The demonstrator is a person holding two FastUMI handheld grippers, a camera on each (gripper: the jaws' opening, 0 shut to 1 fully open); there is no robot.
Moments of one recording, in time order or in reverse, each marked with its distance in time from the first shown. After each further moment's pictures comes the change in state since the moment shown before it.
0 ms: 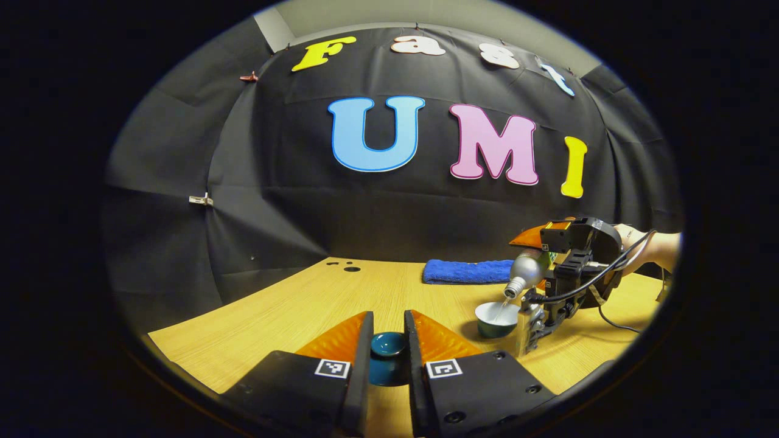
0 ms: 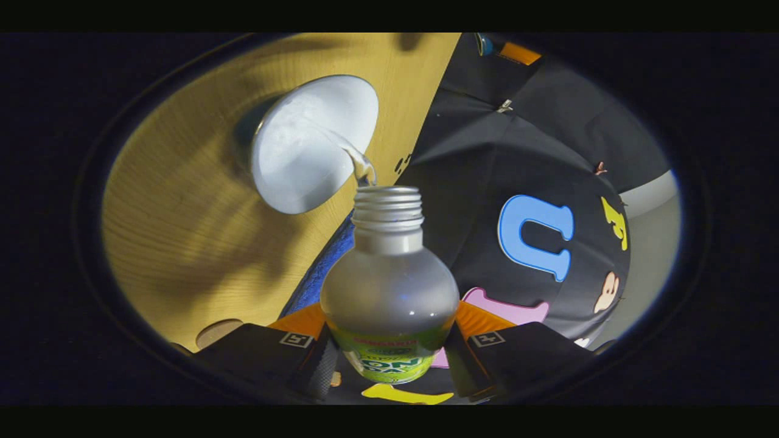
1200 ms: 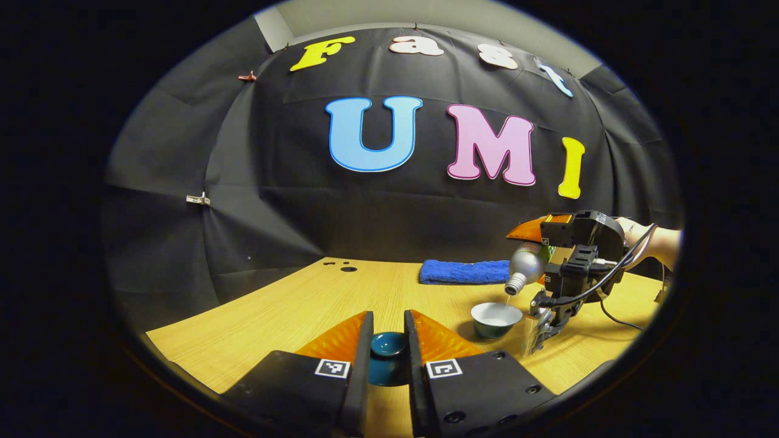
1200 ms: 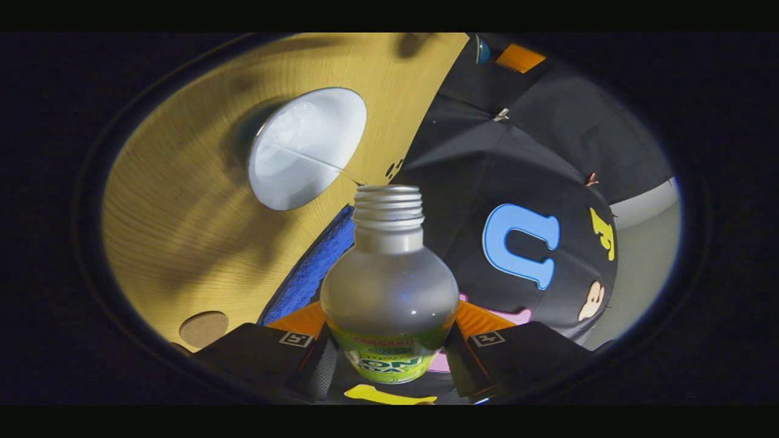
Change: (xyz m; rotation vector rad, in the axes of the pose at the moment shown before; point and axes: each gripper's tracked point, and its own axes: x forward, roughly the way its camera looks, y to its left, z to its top) left arm 0.001 -0.005 -0.002 -0.009 0.002 -0.016; right arm -0.008 -0.018 0.006 -0.041 -0.026 -0.047
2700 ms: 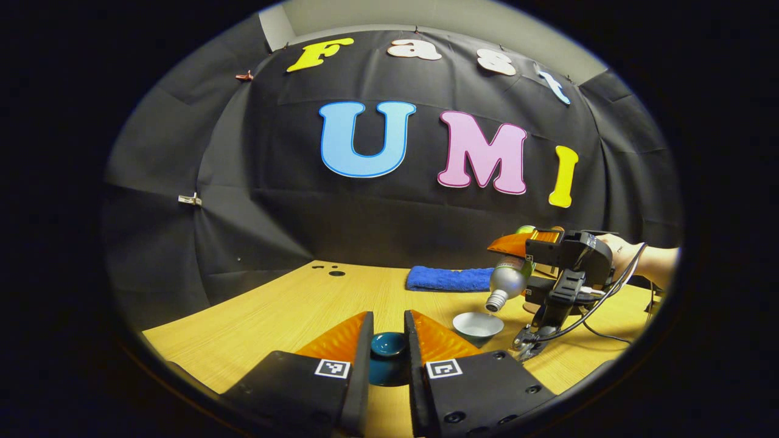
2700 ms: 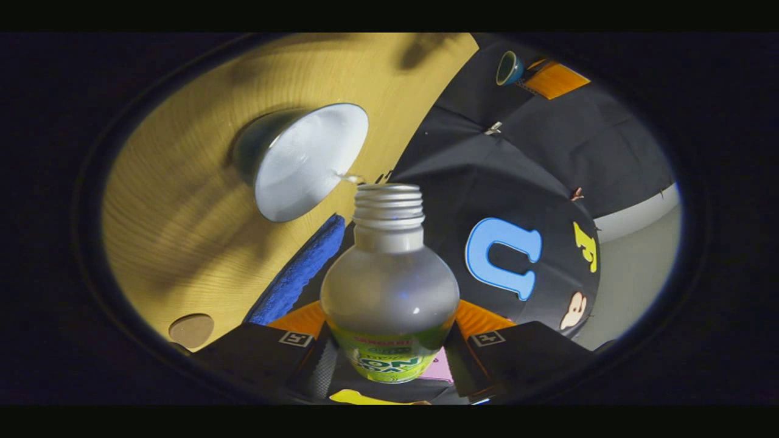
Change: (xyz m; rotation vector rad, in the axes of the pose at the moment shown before) left arm -0.004 -0.018 0.020 -0.024 -0.018 -0.050; right arm 0.000 -0.010 0.011 -0.034 -0.048 -0.079
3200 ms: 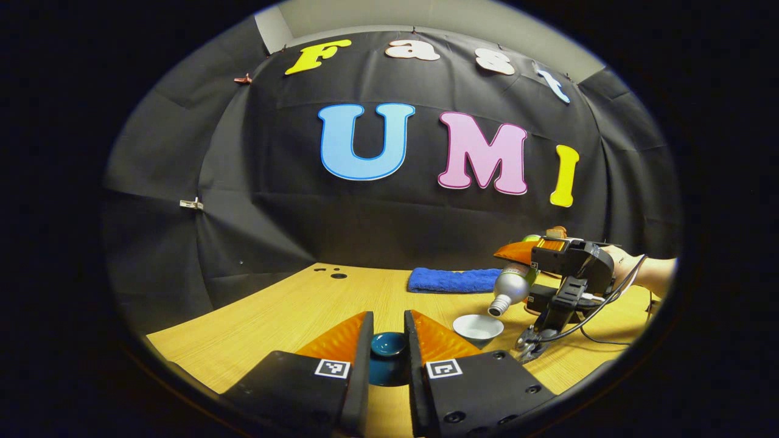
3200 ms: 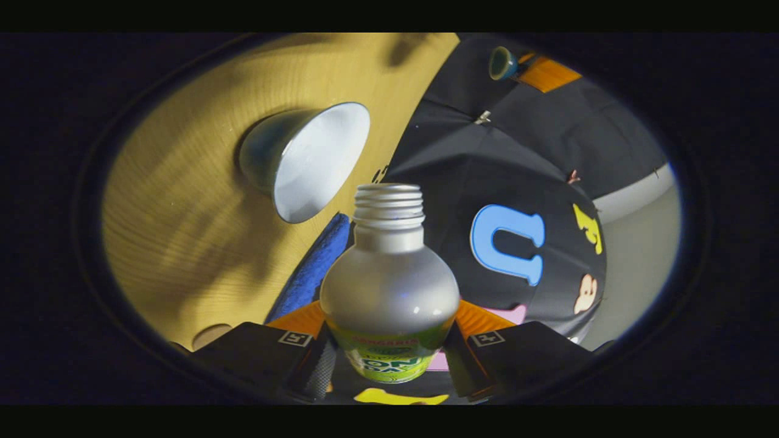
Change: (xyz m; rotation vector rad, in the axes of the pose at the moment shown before) left arm -0.001 0.001 0.003 0.018 0.001 0.020; right arm -0.008 0.024 -0.008 0.163 0.042 0.020
